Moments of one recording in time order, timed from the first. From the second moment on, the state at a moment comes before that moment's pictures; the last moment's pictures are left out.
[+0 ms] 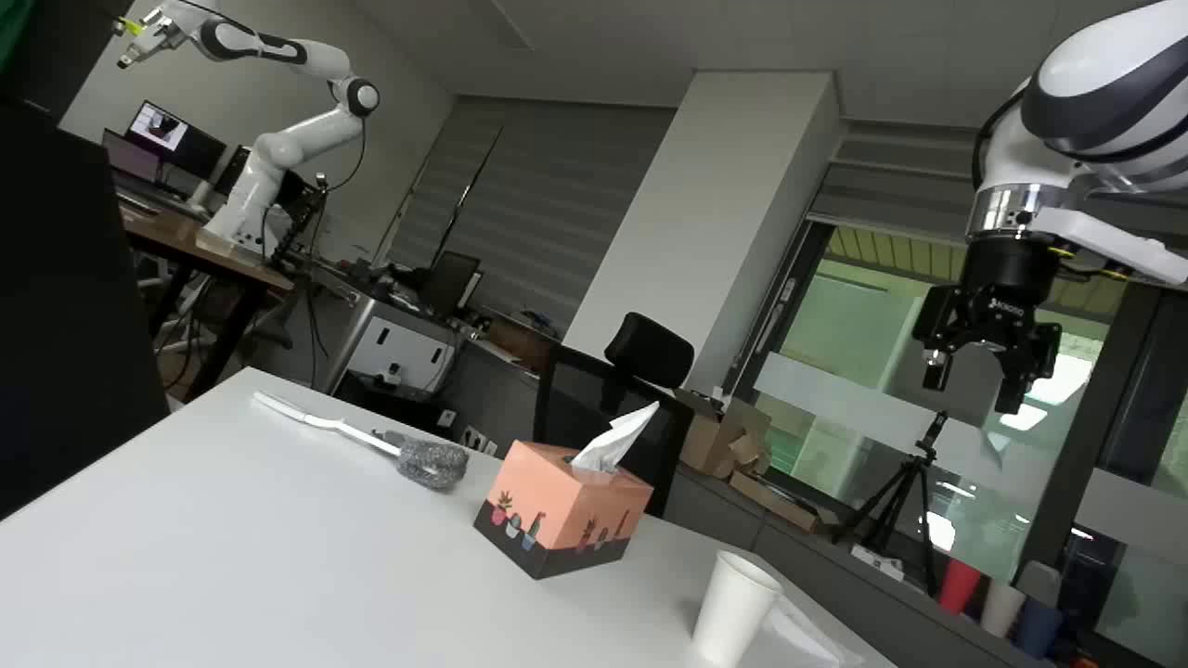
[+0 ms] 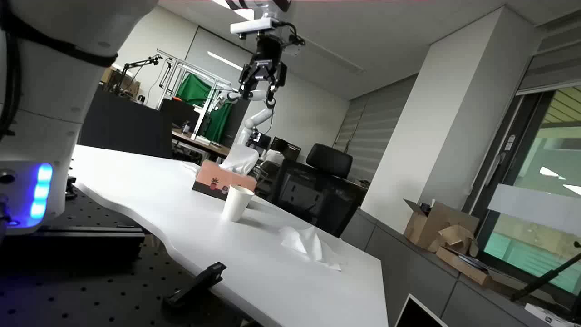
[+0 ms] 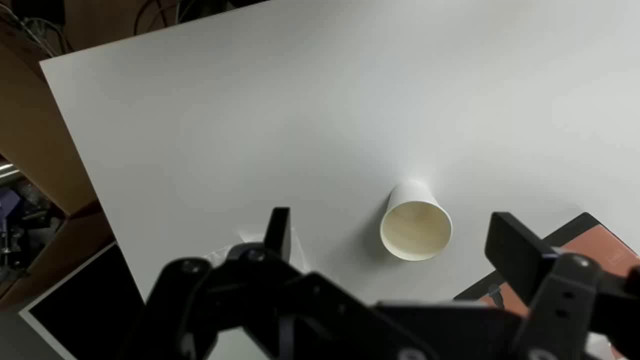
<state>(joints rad) -0.10 -0.49 0.07 -2.42 -0.14 1.95 0.17</state>
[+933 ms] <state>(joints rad) -0.10 -0.49 0.07 -2.42 -0.14 1.95 0.17</state>
